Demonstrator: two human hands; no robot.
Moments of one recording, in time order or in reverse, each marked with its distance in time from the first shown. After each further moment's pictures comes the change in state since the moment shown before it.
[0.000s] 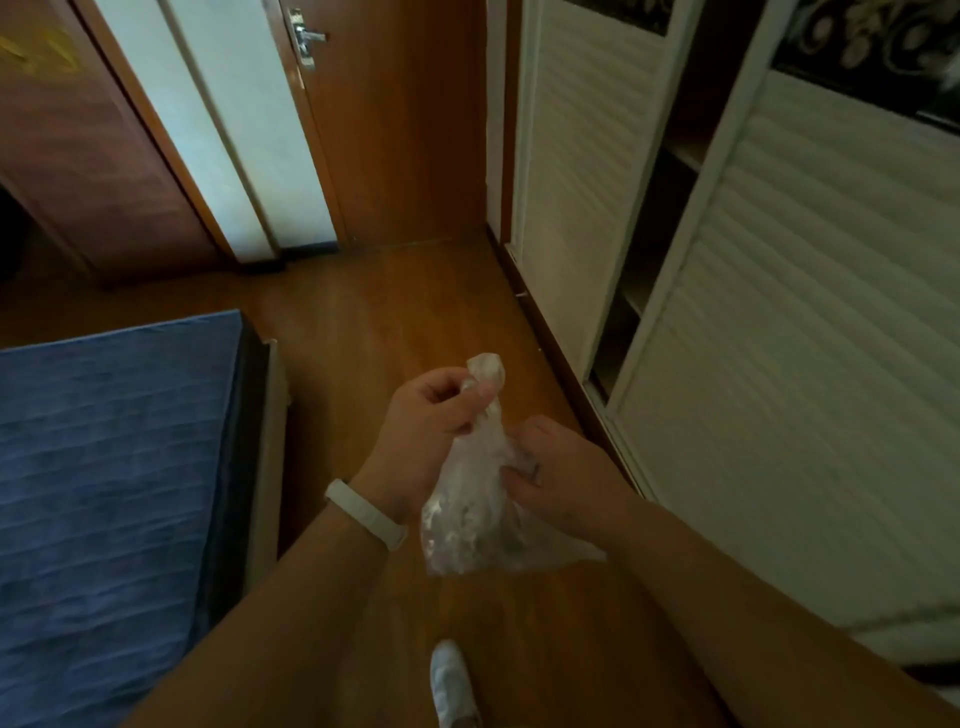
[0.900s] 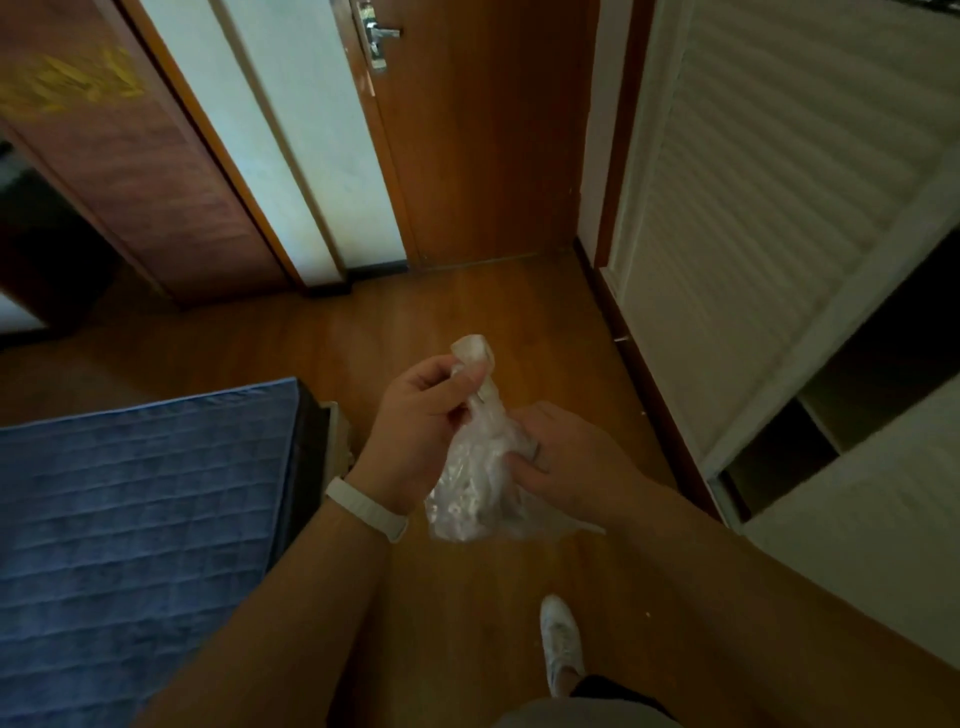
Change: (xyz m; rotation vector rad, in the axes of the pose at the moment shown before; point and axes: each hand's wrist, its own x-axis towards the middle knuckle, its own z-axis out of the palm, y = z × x) left_hand 0.398 0.041 -0.203 -0.227 0.124 -0.091; right_hand 0.465 0.079 0.064 0.095 -0.127 -0.103
